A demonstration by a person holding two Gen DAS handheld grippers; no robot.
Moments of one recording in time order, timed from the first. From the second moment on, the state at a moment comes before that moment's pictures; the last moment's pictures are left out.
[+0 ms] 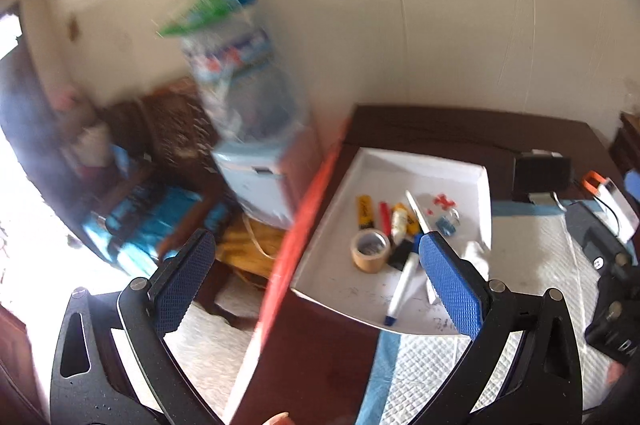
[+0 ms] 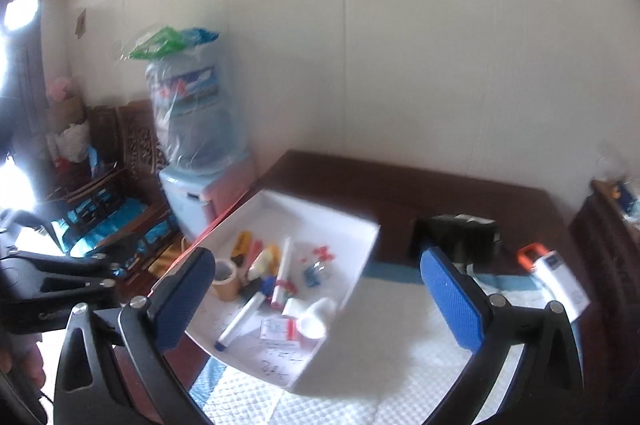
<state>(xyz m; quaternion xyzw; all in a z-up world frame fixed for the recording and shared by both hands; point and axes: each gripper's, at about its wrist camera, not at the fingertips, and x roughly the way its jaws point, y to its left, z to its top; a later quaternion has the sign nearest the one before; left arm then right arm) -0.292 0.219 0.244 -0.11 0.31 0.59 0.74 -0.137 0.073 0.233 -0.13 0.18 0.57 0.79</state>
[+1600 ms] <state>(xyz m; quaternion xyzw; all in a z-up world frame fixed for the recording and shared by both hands) -0.239 0.104 0.244 -0.17 0.32 0.51 0.78 -0.052 -0.117 0.253 0.00 0.22 0.55 0.81</state>
